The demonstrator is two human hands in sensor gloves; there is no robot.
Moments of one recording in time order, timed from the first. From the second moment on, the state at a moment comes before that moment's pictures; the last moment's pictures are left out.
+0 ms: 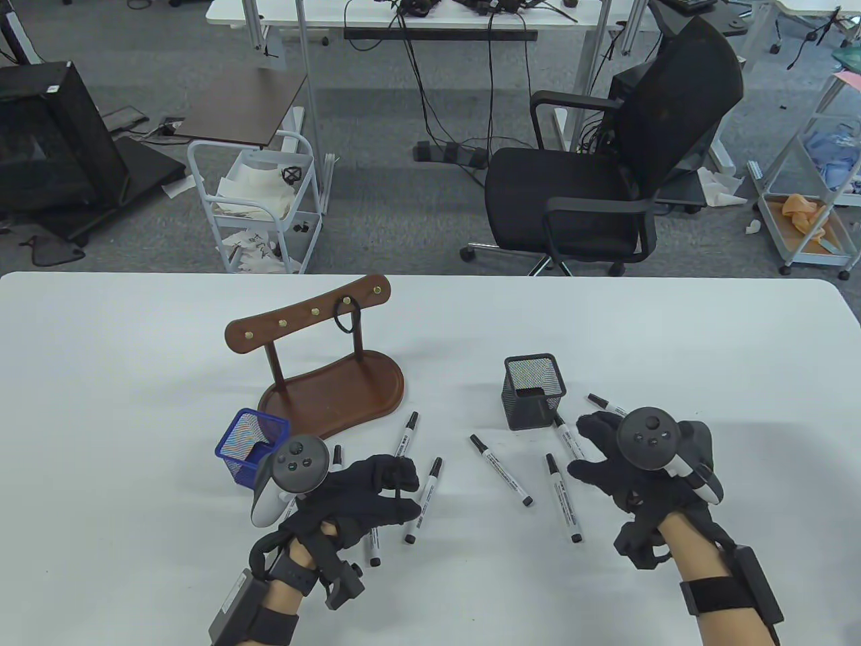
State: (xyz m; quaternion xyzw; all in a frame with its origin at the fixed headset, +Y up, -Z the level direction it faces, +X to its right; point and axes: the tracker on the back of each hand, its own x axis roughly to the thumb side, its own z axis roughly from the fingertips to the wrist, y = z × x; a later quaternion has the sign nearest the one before) left_hand -0.155 -0.728 -0.334 -0.15 -0.23 0.51 0.82; right_hand 0.264 -0.666 -0.365 0.04 0.05 0.98 0.17
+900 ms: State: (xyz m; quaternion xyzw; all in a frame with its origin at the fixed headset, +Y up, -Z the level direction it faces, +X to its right) left_hand -0.161 -0.728 -0.336 -0.15 -0.23 0.51 0.82; right_hand 0.315 -0.719 -0.476 -0.16 0.11 0.98 0.09
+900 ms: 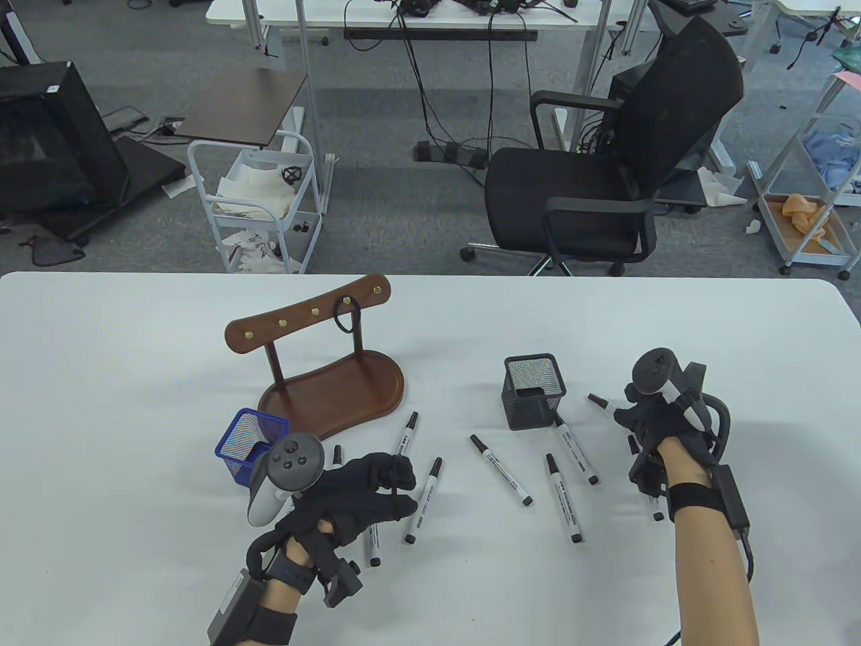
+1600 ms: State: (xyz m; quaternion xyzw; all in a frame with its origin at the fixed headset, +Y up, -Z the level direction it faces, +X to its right) left_hand -0.162 -0.727 -0.336 -0.15 -0.22 0.52 0.81; right_hand 0.319 -0.740 -0.492 -0.20 0.13 0.97 0.10
